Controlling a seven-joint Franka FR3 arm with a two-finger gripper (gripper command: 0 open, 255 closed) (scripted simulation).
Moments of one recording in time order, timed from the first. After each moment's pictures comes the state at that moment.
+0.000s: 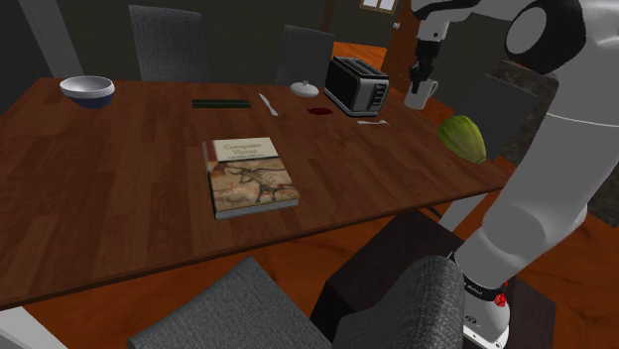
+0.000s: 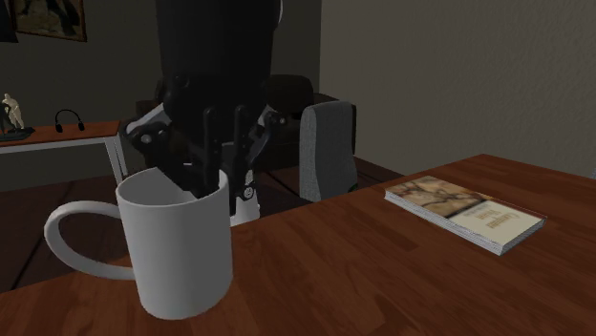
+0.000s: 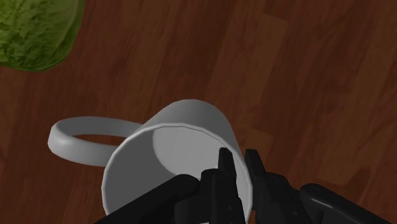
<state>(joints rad) -0.27 0.25 -0.43 -1.51 -0.01 1.61 -0.57</state>
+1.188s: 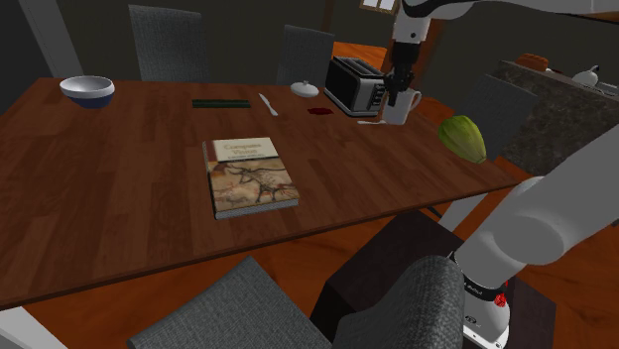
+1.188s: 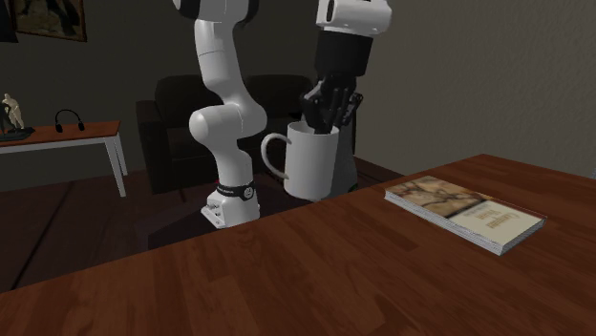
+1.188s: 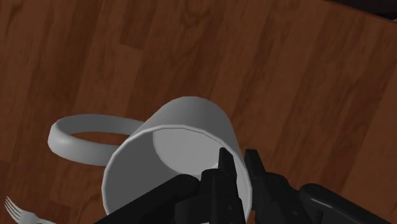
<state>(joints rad) -0.05 -0.20 -0.23 -2.02 -0.09 1.66 -0.13</state>
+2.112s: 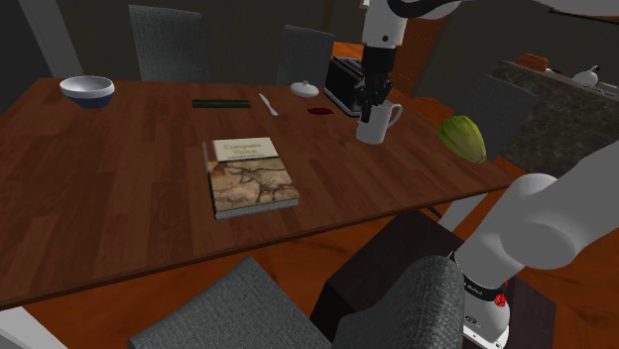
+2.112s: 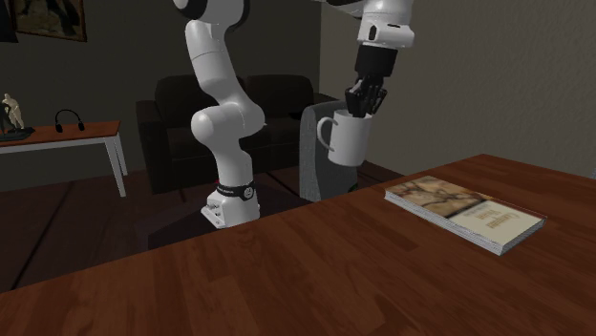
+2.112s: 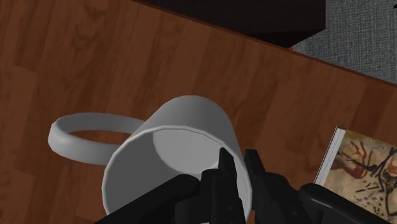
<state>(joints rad) 0.09 -0.33 -0.01 -2.16 0.01 1.65 0.20</state>
